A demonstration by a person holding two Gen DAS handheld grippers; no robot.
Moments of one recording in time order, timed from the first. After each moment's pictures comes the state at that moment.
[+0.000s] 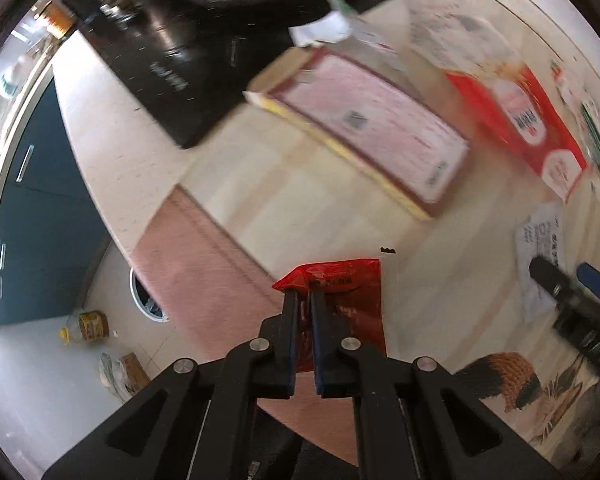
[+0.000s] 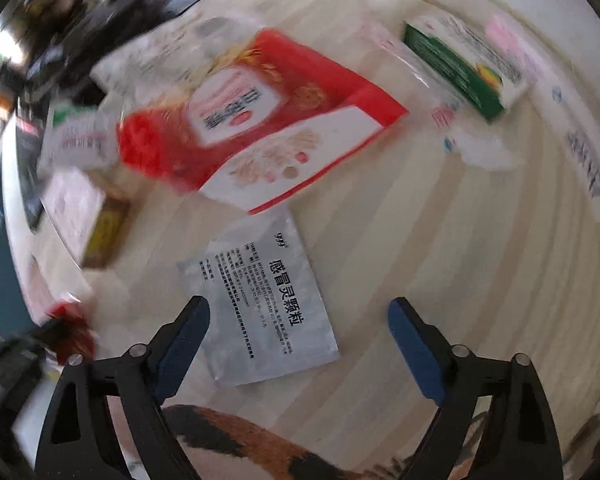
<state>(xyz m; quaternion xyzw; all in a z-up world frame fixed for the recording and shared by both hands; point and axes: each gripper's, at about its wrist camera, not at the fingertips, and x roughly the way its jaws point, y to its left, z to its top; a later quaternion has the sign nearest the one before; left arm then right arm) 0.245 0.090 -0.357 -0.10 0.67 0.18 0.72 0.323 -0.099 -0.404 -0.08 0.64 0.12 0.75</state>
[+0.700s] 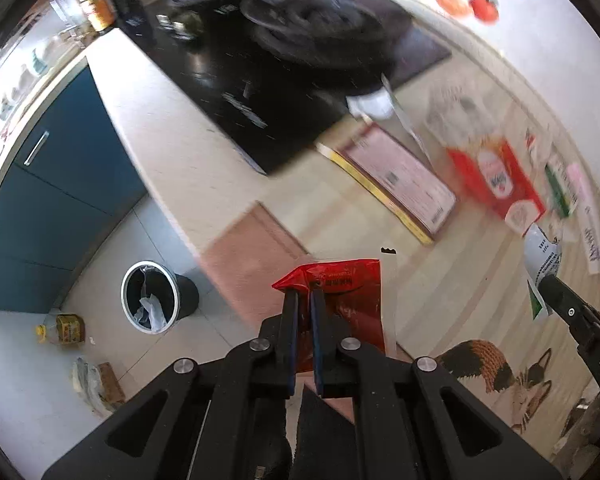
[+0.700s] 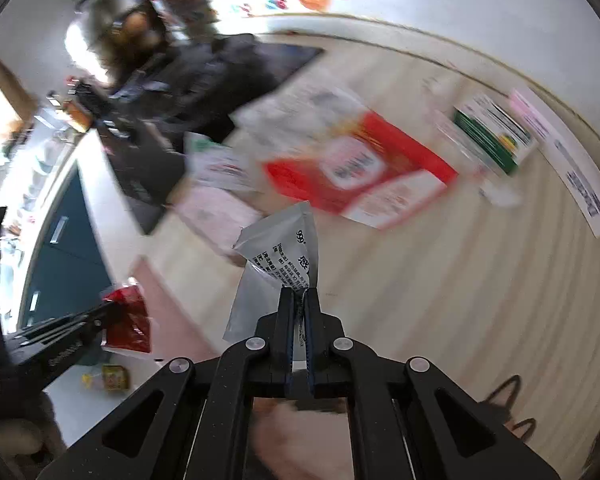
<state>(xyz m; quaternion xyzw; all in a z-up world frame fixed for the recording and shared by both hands) 0.183 0.151 -0.282 -0.16 0.59 0.18 0.77 0.263 -0.060 -0.309 0.01 0.57 0.22 0.79</state>
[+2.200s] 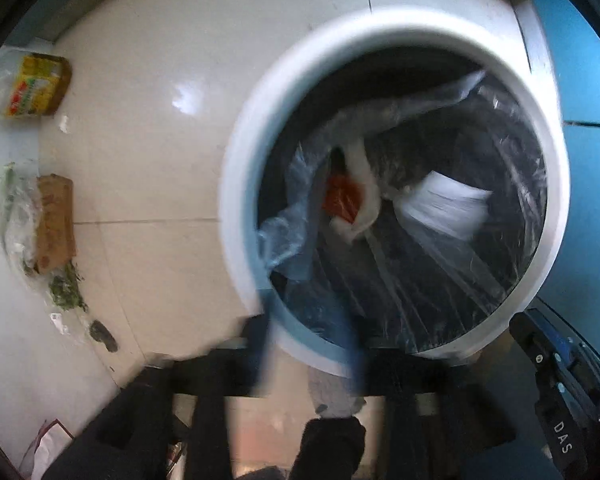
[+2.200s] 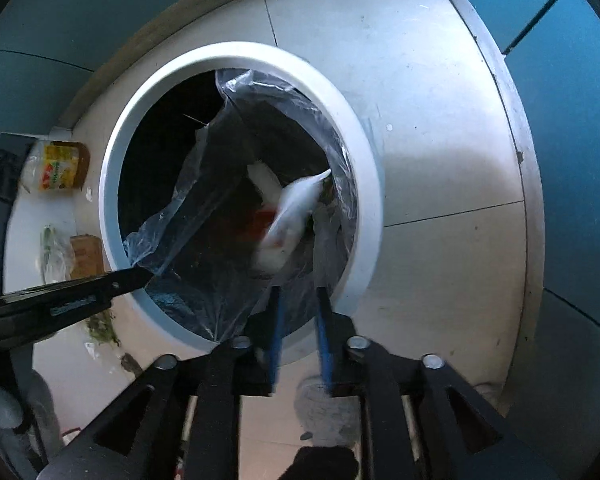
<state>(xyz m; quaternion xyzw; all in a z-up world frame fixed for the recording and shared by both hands) -0.149 0.609 -0.882 -0.45 0.66 0.35 0.49 -0.007 0.525 -0.940 -0.31 0.69 0.39 0.52</state>
